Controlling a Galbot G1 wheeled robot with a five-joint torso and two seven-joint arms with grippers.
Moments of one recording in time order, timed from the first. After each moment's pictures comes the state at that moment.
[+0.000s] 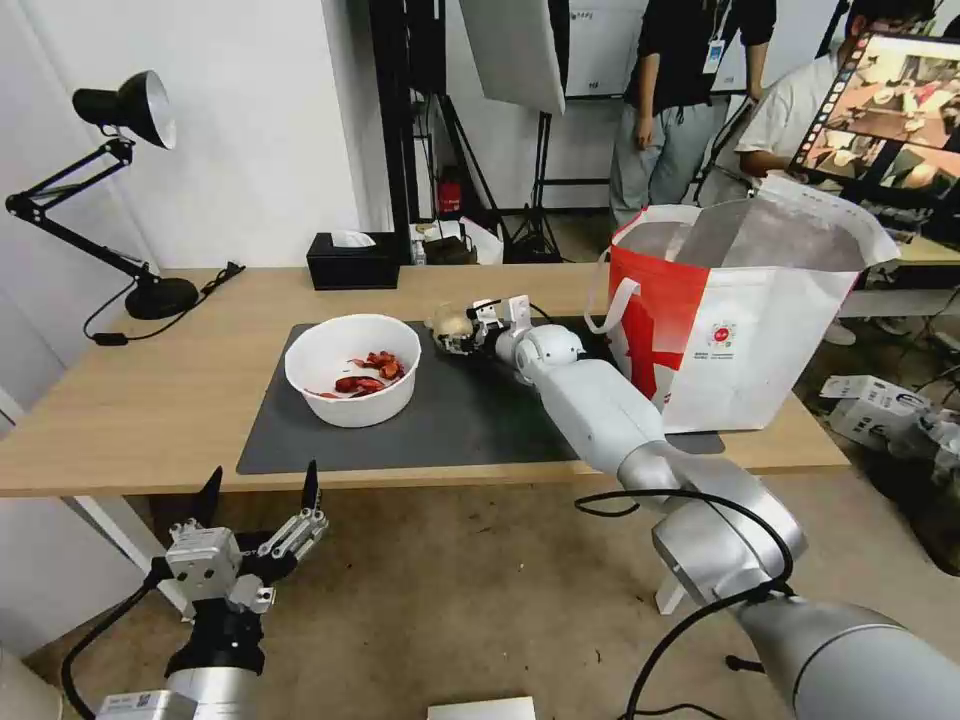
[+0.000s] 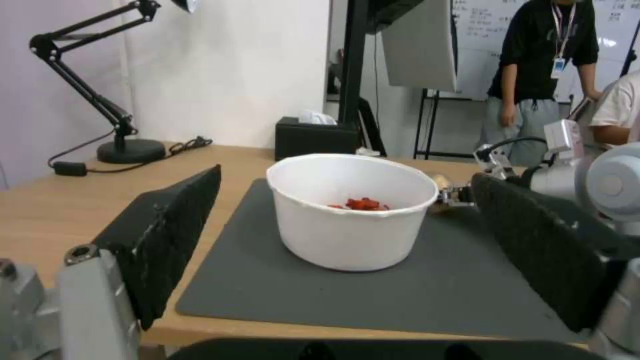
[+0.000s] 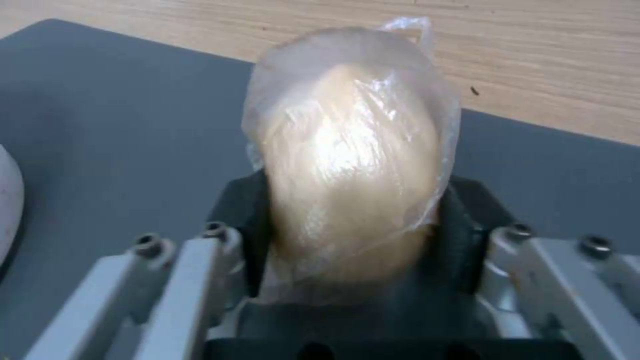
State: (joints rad) left arm 1.97 -1.39 -0.53 -2.50 -0.13 -0.10 -0.21; right arm -0.09 1.57 -0.12 0.54 0.51 -0.31 -0.29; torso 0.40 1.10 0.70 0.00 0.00
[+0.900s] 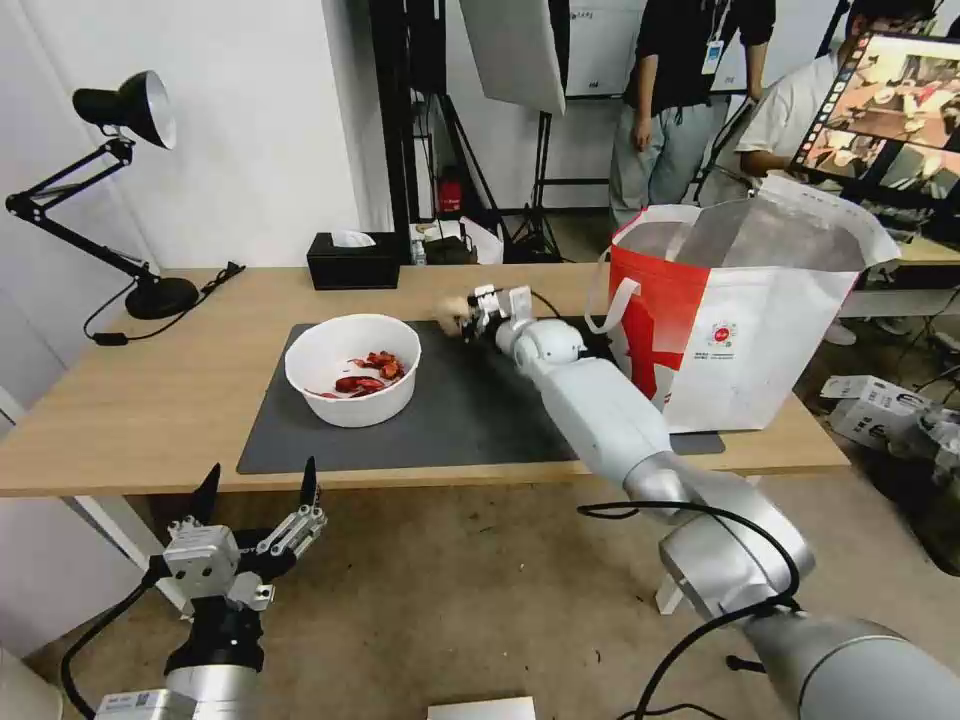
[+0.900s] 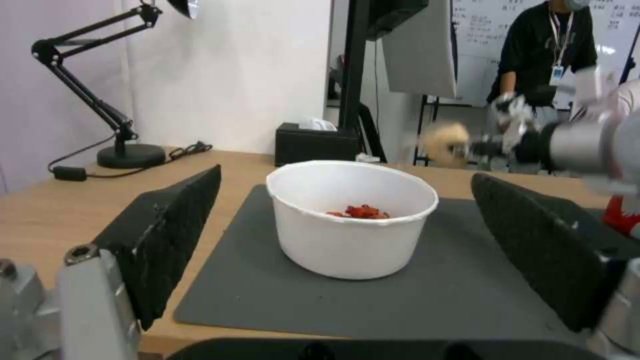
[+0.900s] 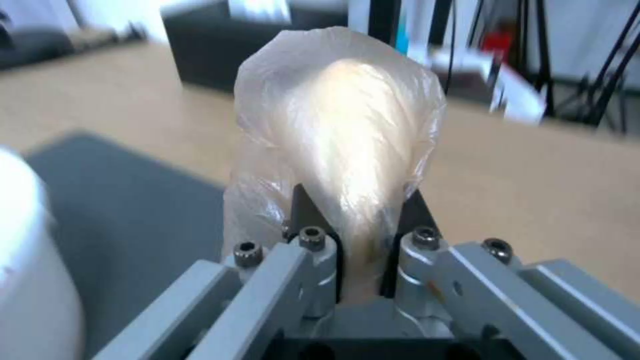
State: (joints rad) left arm 1.96 -1.40 -0.53 -2.50 -0.13 -0.11 -0.21; right arm -0.13 1.50 -0.10 0.85 0.50 -0.34 -0.15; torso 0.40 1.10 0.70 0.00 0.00
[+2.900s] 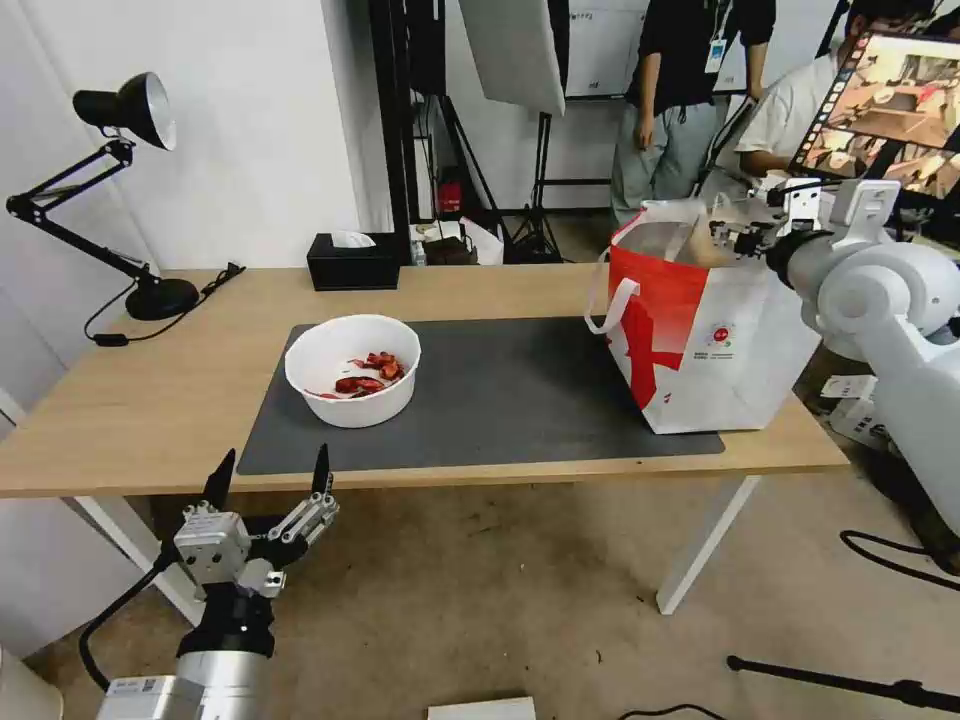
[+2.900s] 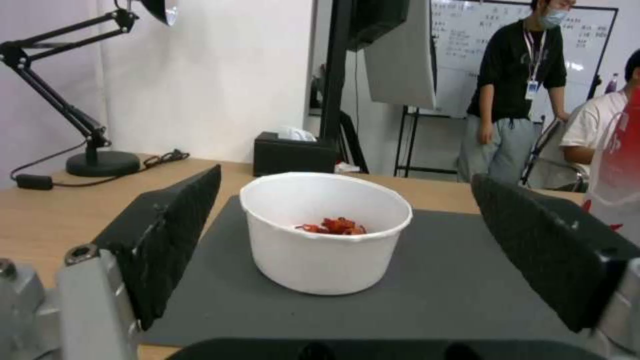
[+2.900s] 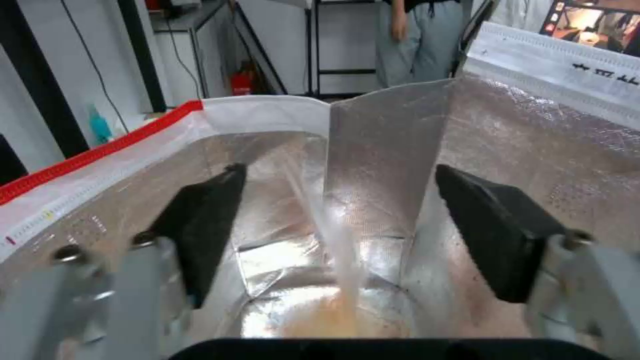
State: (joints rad) left arm 1.92 -1.36 -0.50 -2.50 -0.16 -0.10 -0.21; right arm -0.40 0.73 0.20 1.71 1.10 -0.67 0.44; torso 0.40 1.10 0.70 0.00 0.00
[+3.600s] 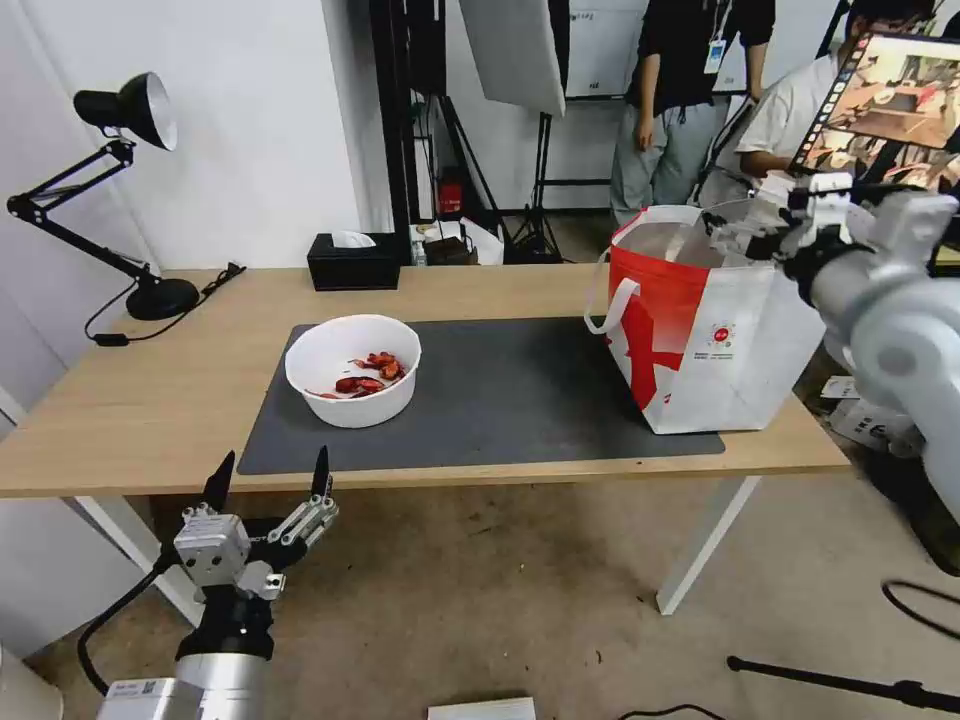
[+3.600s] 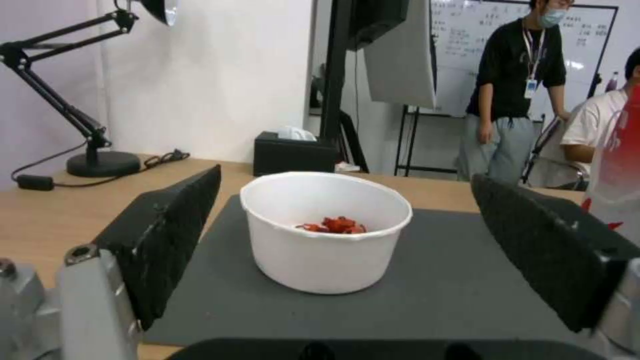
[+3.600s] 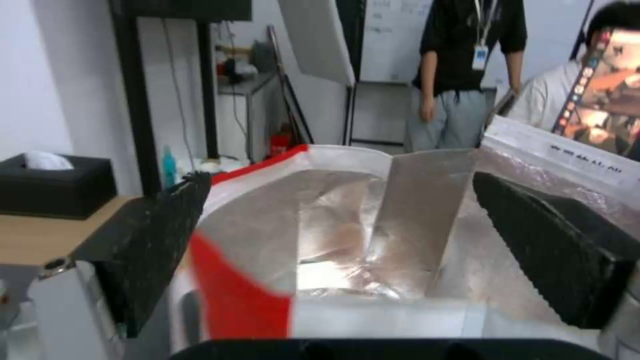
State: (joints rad) left arm 1.93 -1.36 -0.50 -2.50 -0.16 -0.10 -0.21; right arm -0.81 0.61 0.45 2.13 1.06 -0.51 0.42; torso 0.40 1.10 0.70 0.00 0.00
